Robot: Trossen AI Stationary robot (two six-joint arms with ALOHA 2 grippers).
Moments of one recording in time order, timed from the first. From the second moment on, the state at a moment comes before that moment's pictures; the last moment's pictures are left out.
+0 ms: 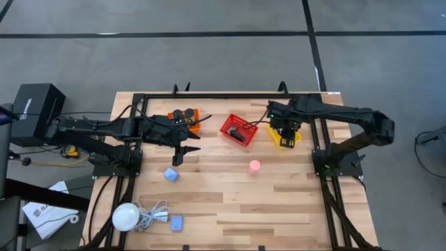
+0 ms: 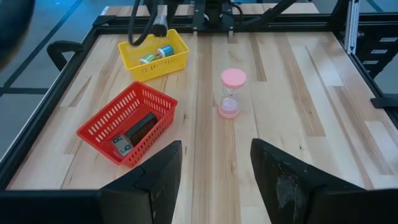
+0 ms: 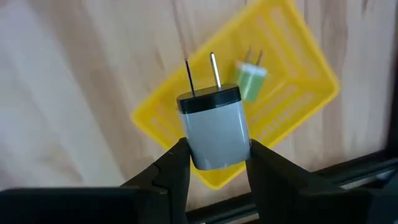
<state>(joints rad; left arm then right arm) -0.01 1.05 0.92 -0.39 -0.09 0.01 -0.36 1.37 1.08 -1.24 0.16 -0.13</state>
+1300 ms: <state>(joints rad) -0.01 1.05 0.92 -0.39 -0.08 0.01 -0.54 1.36 0.84 -0.96 0.21 0.21</state>
